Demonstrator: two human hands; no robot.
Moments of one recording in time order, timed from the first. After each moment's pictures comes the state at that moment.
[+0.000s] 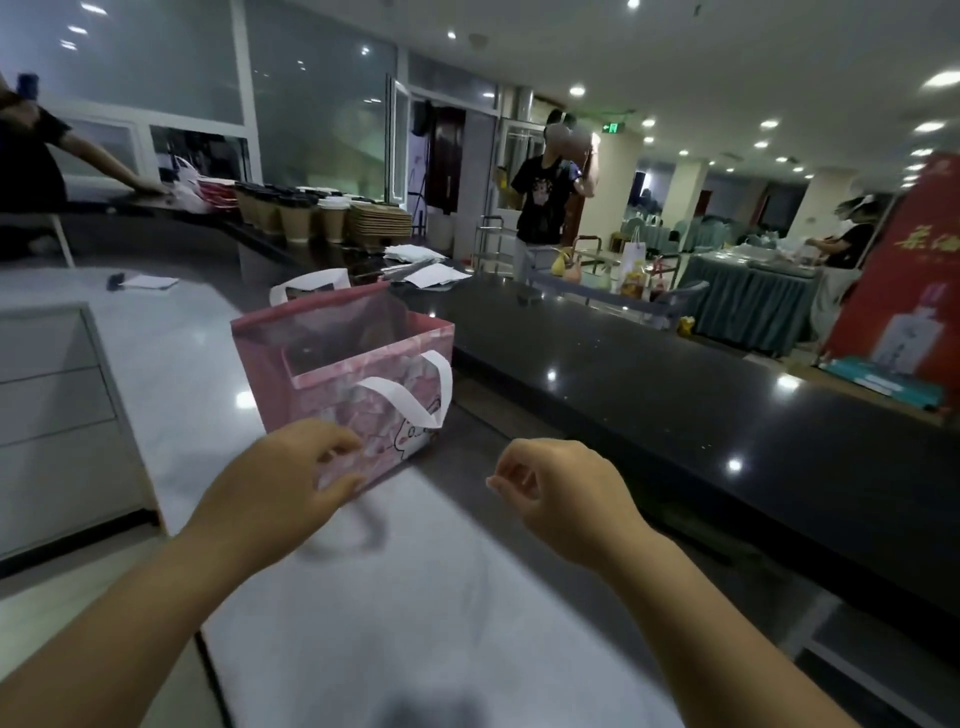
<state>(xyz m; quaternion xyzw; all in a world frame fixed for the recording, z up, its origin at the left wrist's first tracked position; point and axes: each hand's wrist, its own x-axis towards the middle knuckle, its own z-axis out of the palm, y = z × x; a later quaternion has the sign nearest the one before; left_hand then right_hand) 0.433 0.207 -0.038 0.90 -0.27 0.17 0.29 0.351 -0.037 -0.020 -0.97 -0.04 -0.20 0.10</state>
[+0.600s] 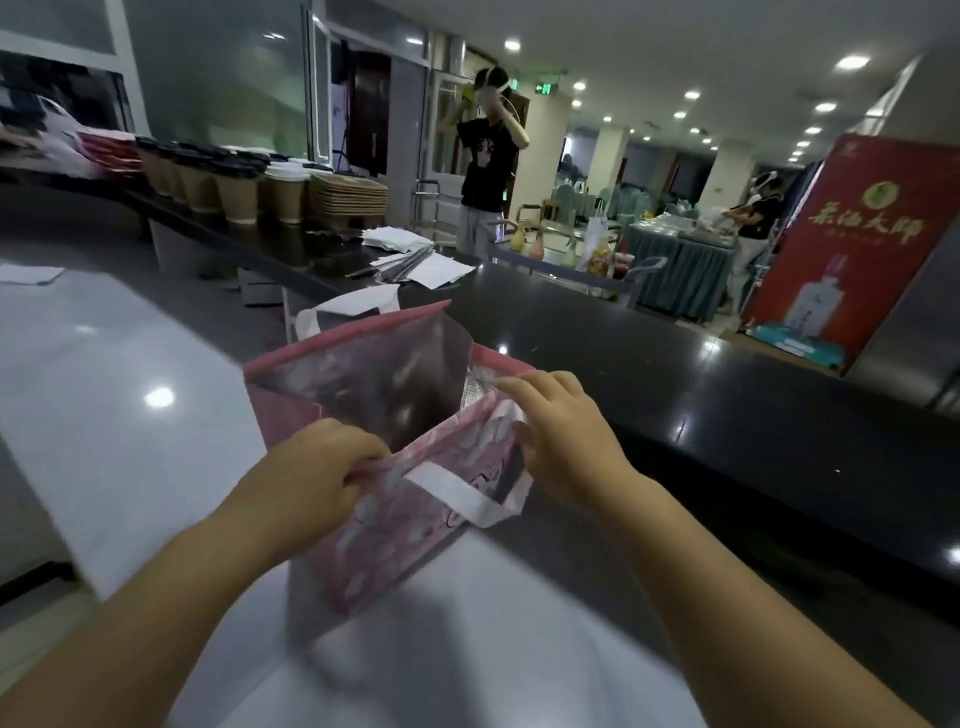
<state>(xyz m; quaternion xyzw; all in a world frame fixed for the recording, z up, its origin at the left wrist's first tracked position) 0.652 0.251 -0.040 0.87 -0.41 0.08 0.27 0.569 0.018 -0.019 -0.97 0.04 -0.22 0.01</state>
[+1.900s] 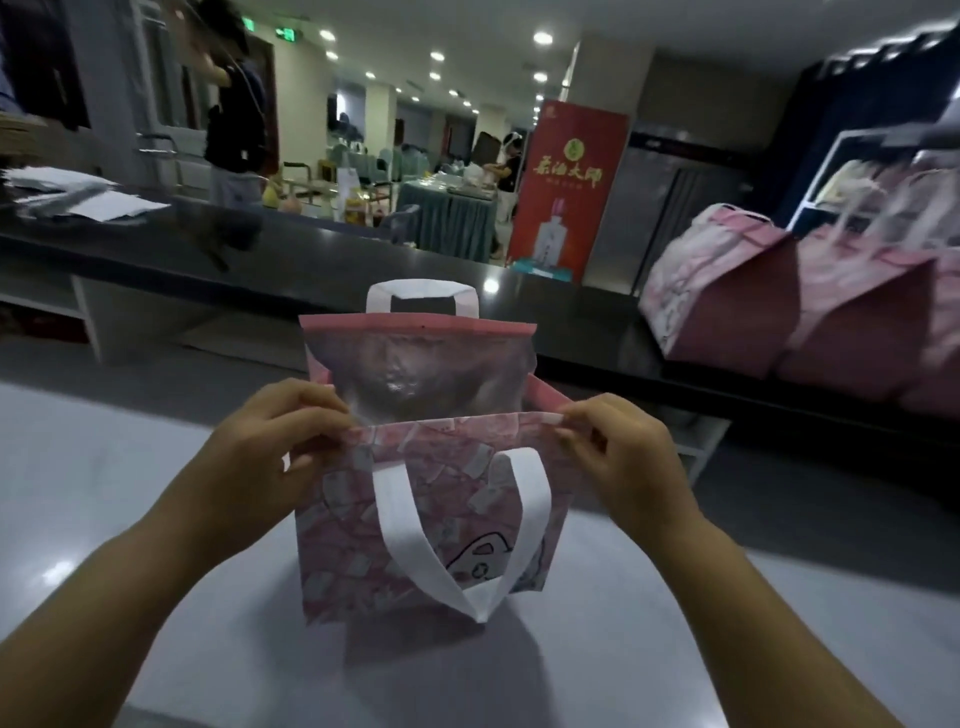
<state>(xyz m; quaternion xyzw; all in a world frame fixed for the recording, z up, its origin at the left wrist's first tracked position) 0.335 0.170 -0.043 0.65 -0.66 0.15 0.35 0.084 -0.009 -0.017 -0.90 0.21 -0.38 0.03</state>
